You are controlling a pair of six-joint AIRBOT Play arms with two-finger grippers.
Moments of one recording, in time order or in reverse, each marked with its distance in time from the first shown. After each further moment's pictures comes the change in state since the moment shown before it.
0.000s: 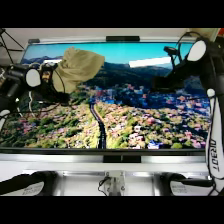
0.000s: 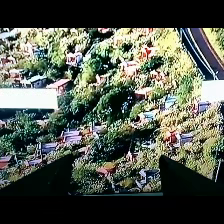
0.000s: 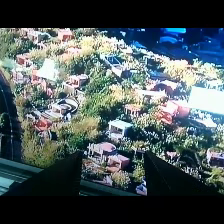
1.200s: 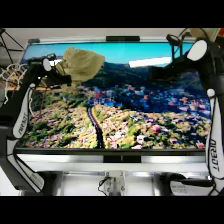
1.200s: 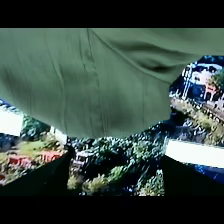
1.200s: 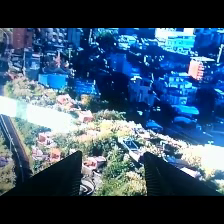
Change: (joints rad) left arm 0.220 -0.633 0.499 -0.087 0.240 -0.048; right arm 0.000 0.000 0.000 0.064 -0.229 -0.007
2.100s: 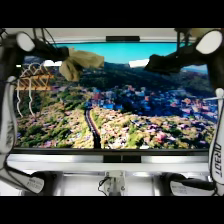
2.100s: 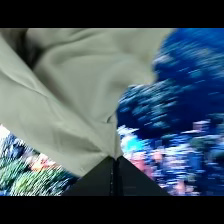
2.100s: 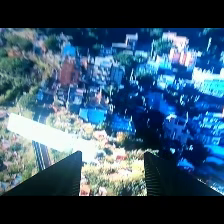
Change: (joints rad) left arm -0.078 0.261 0.166 -0.163 0.071 0.173; right arm 0.000 0.048 0.089 0.093 -0.043 0.000
